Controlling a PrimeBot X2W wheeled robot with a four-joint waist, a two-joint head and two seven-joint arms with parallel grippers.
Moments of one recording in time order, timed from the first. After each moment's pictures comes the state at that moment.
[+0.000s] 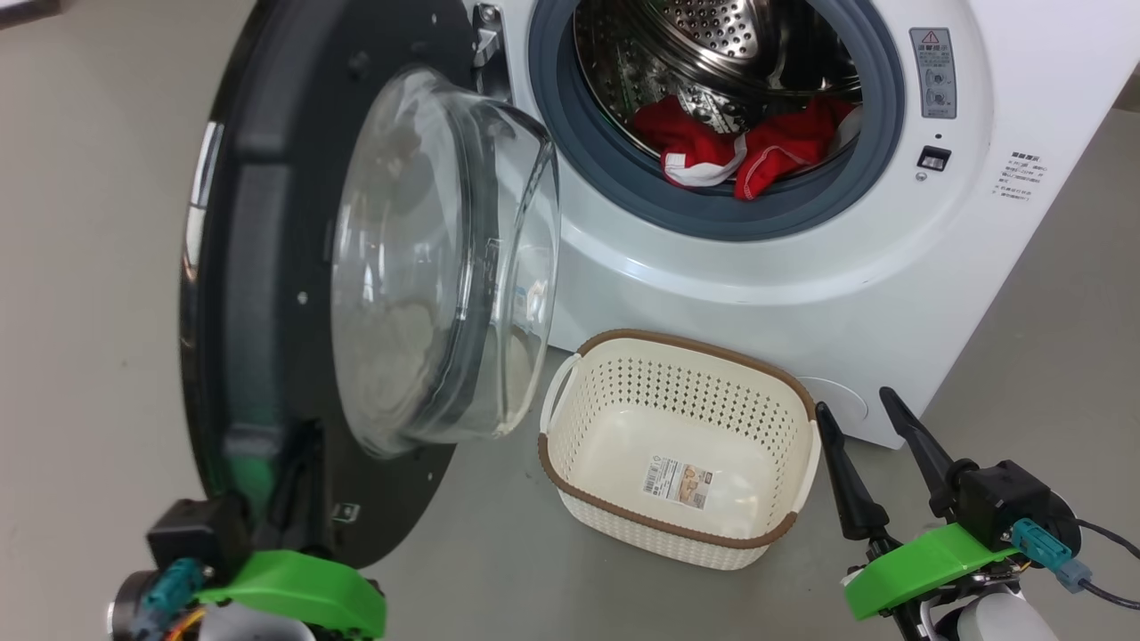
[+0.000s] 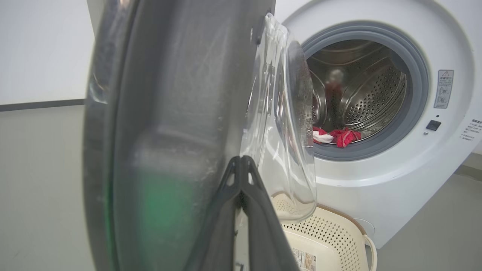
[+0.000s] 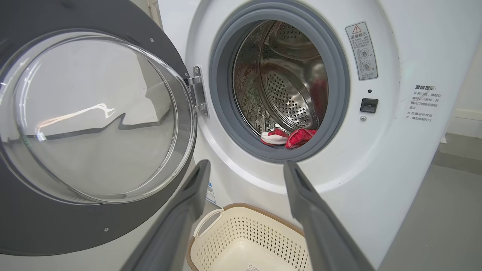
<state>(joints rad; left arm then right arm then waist) -0.12 0.14 -0.18 0.05 -0.36 0.20 -0.04 -0.10 -0.05 0.05 0.28 0.24 0.12 -0.26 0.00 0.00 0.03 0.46</state>
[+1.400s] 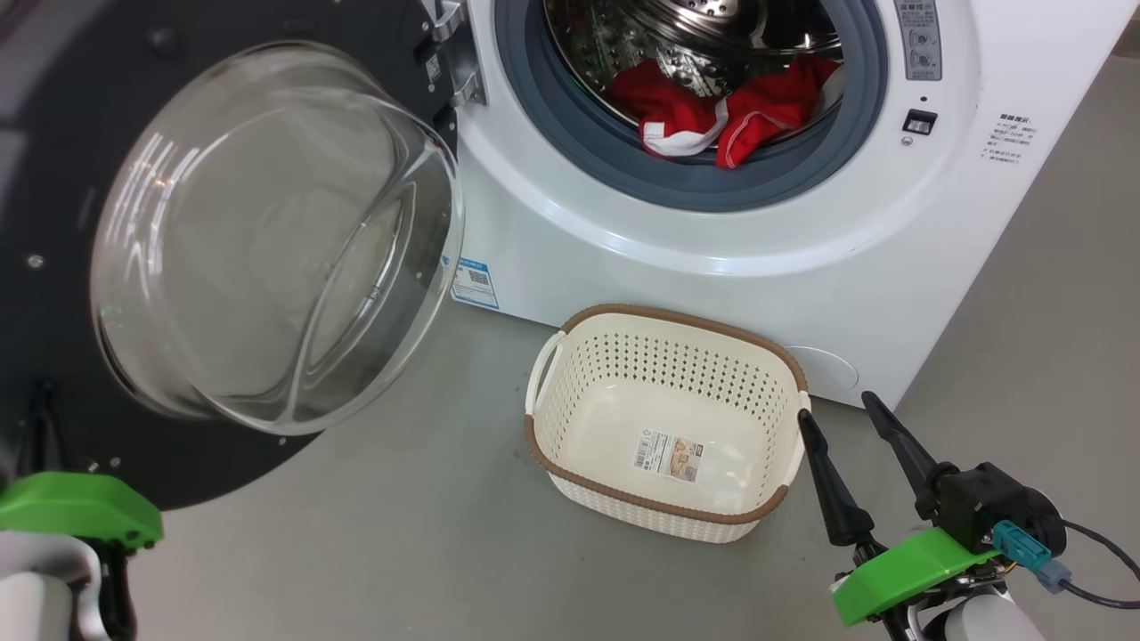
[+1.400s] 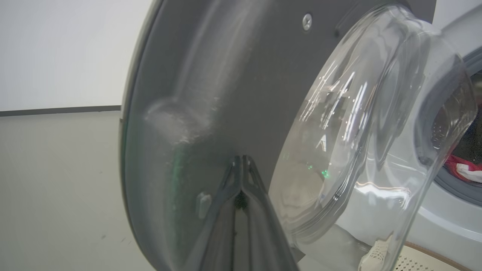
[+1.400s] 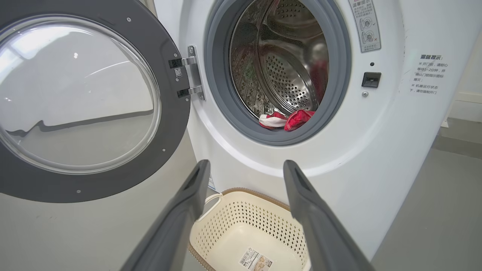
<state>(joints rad) -0.39 0.29 0.06 0.58 -0.47 0.15 -0.24 -0.11 -0.05 0.08 0.29 0.22 0.12 -0.26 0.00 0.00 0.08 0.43</state>
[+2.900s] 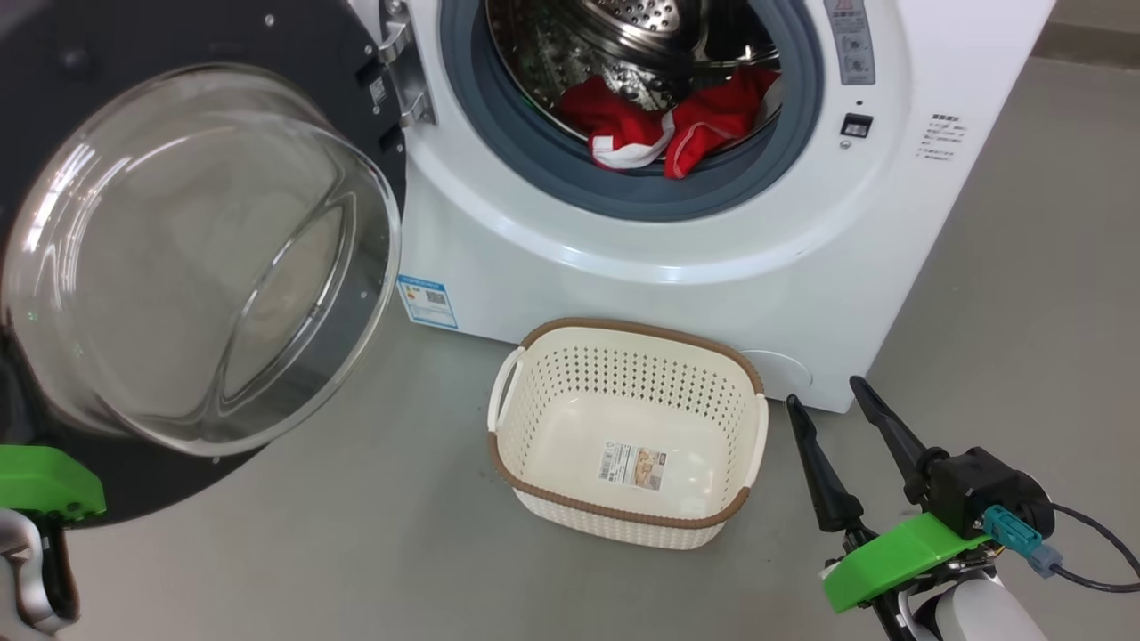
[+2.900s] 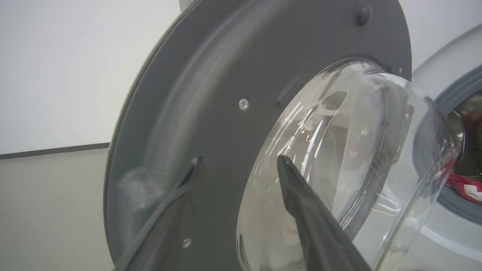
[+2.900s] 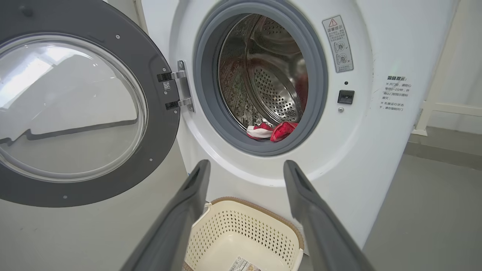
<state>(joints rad) -0.48 0.27 0.24 0.66 -0.26 0.04 -0.25 -0.14 -0.05 0.10 0.31 0.23 0.12 -0.26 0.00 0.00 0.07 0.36</state>
